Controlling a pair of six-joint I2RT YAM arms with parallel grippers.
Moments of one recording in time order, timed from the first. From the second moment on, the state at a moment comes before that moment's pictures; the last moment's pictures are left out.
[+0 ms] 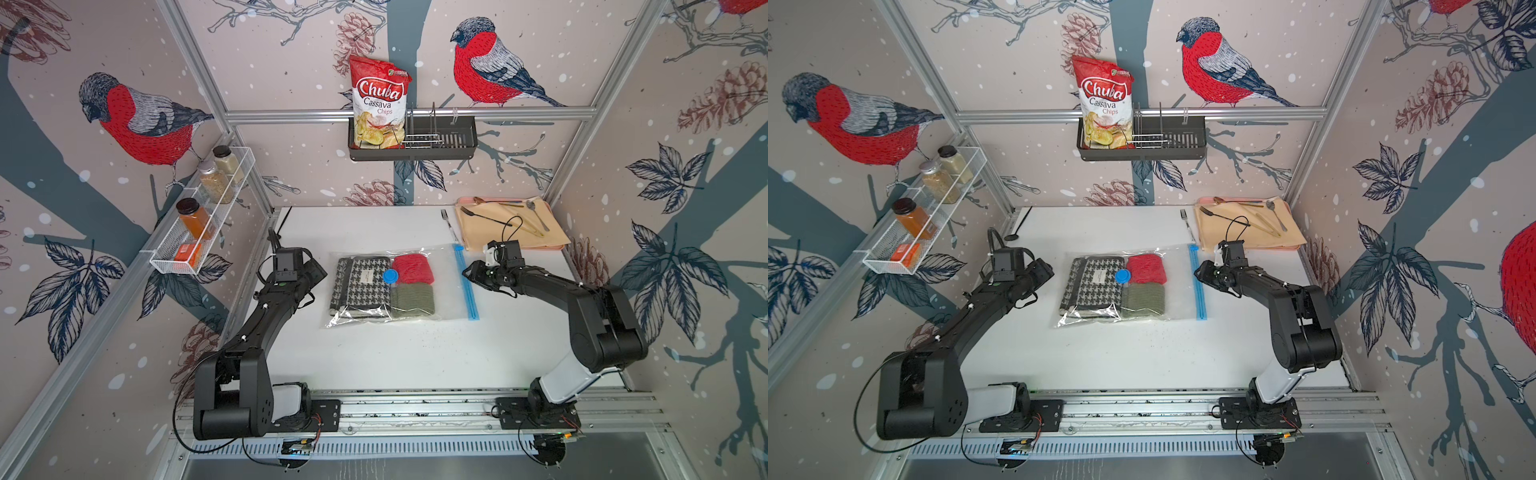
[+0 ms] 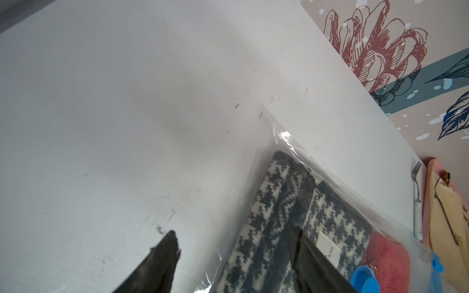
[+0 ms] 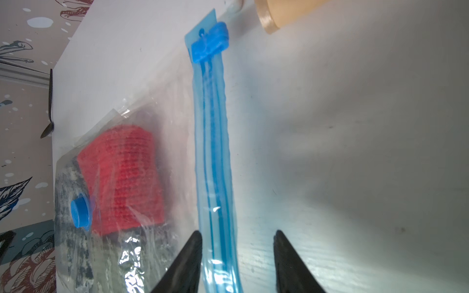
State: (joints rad) left arm 0.05 1.31 0.76 -0.24 0.09 -0.68; right arm 0.20 1.65 0.85 -0.12 -0.39 0.50
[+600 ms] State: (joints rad) left arm 0.13 1.57 0.86 -0.23 0.40 -0.61; right arm 0.14 1.65 0.82 -0.02 -0.54 0.57
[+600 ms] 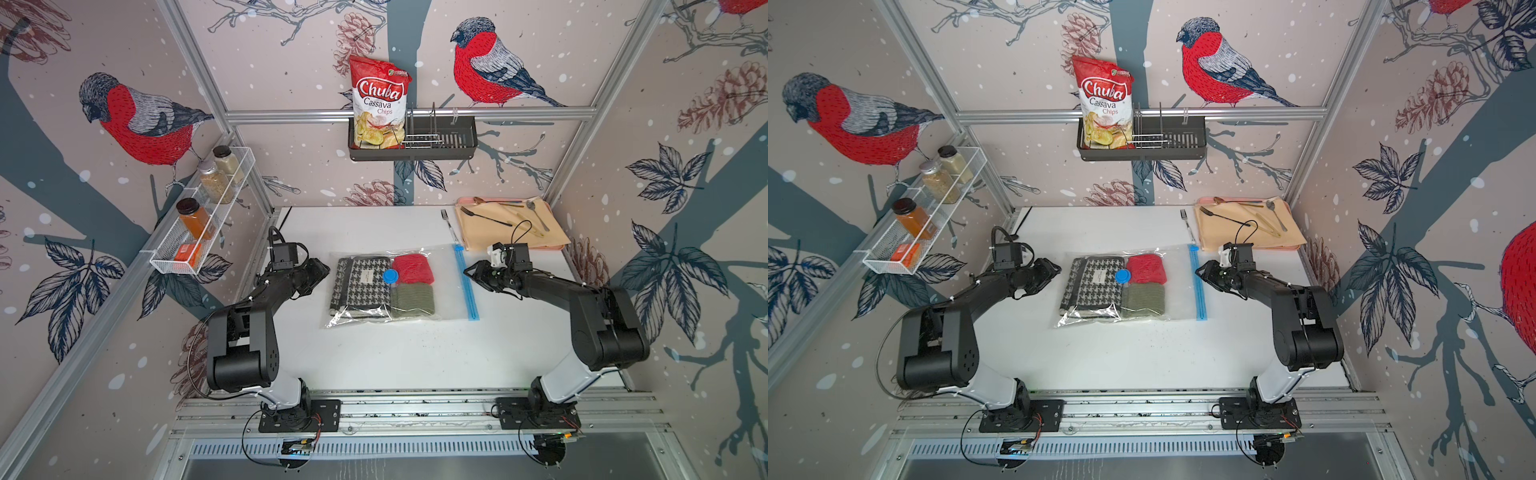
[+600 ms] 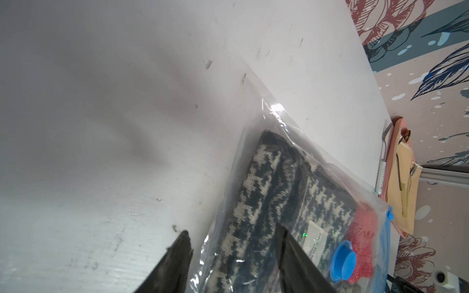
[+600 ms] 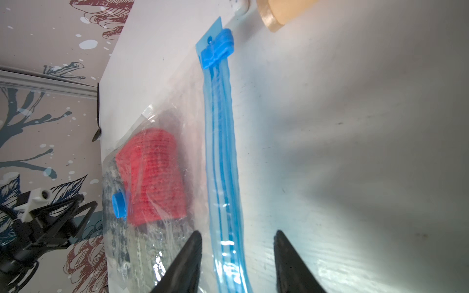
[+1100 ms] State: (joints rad) left arm 0.13 1.64 0.81 -0.18 0.46 -0.61; right arm 0.14 1.63 0.80 0.02 -0.62 0.58
